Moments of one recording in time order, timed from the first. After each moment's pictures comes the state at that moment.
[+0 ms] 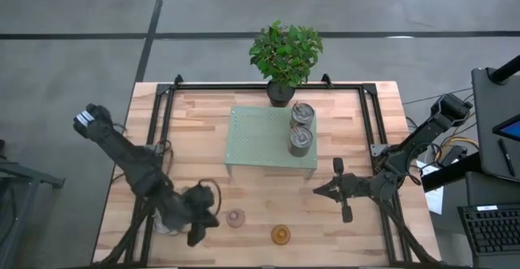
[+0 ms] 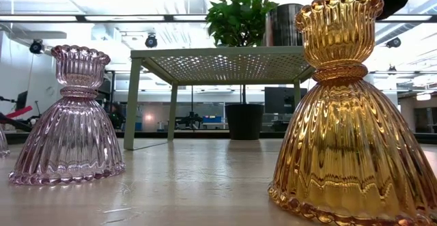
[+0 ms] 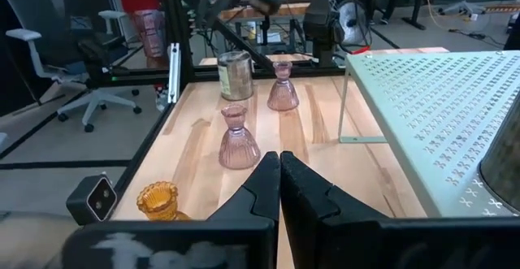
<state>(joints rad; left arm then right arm) -0.75 1.29 1.08 -0.48 -0.24 -1.08 0.76 1.06 0.46 0.35 0.68 0.28</state>
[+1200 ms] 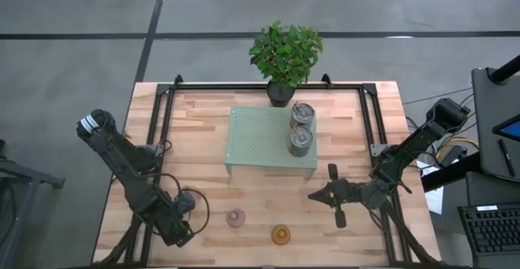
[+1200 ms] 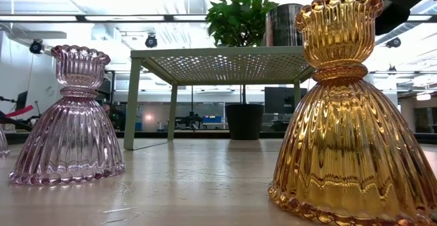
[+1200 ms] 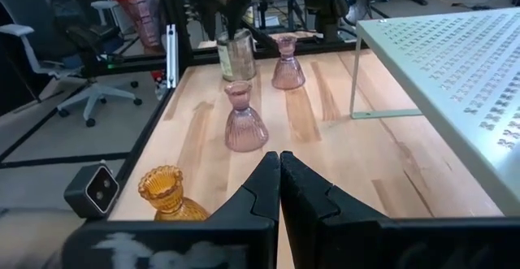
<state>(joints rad) -0.87 1.39 1.07 -0.95 0.07 -1.61 0.76 1.21 0.47 0.43 0.68 0.37</state>
